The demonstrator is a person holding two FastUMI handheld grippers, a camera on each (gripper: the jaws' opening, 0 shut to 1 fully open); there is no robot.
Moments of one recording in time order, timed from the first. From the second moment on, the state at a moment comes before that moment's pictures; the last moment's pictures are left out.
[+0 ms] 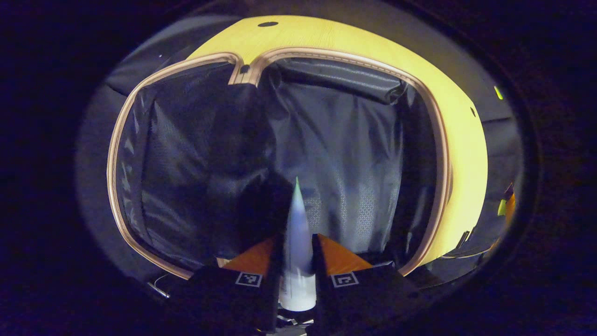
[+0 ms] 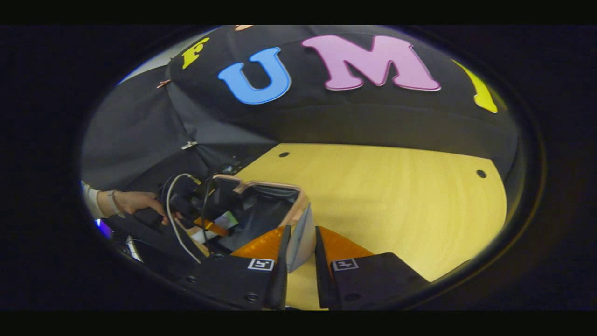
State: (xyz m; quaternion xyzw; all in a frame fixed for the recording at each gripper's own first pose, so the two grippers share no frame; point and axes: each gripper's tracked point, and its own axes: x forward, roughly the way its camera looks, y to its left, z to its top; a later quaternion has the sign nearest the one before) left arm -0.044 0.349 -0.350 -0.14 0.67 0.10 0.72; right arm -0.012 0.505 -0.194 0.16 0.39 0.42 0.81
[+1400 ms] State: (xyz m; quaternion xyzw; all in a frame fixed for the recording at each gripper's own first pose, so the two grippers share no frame) left arm -0.139 0.588 -0.242 -0.15 0.50 0.26 0.81; right arm -0.128 0.665 -0.251 0.12 0.60 0.44 0.65
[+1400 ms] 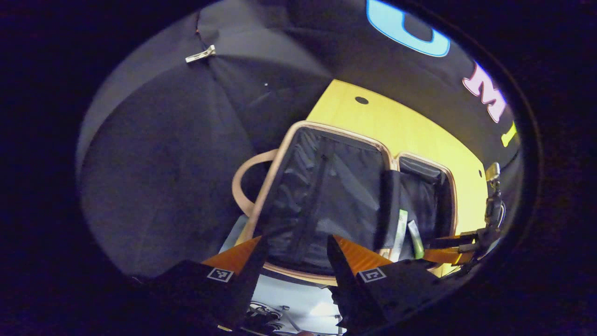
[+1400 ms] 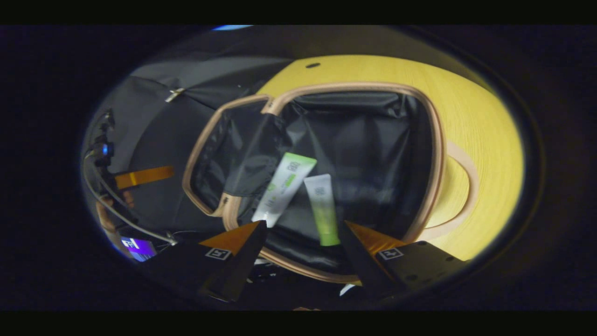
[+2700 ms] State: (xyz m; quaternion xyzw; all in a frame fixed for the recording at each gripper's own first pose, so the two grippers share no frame) left arm -0.077 0.721 -0.321 -0.23 0.54 0.26 0.77; right arm -0.081 0.526 -0.204 0.14 0.49 0.38 0.77
